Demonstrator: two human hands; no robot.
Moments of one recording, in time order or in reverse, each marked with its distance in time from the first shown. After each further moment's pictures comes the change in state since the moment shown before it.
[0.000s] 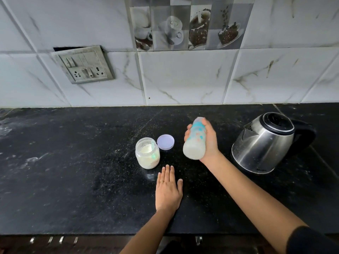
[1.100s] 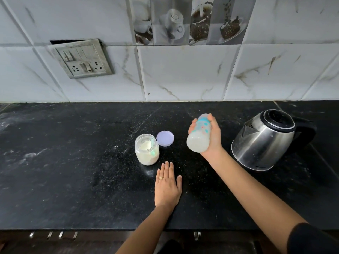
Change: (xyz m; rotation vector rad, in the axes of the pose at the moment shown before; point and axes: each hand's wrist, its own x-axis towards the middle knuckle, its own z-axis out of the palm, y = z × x) left_hand 0.000 0.000 0.000 -0.010 0.012 -0.001; right_hand 0.001 -0.008 -0.002 0.130 0.041 0.017
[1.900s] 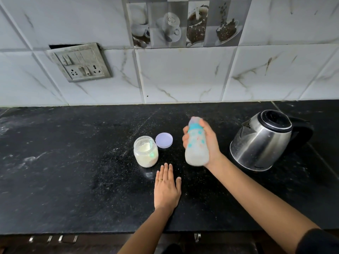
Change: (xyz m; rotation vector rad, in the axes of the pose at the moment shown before) left_hand -0.001 0.001 -0.002 -0.006 -0.007 -0.001; right_hand -0.015 0.007 -0.003 -0.104 -0.143 0.066
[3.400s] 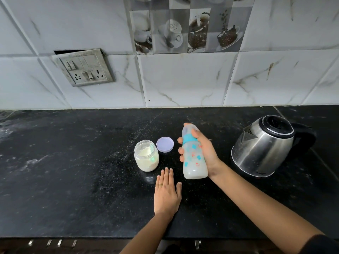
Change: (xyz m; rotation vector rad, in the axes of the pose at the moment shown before) left_hand 0.001 0.001 0.001 0.011 0.012 -0.005; right_hand -0.005 0.006 0.002 -0.243 -0.024 0.003
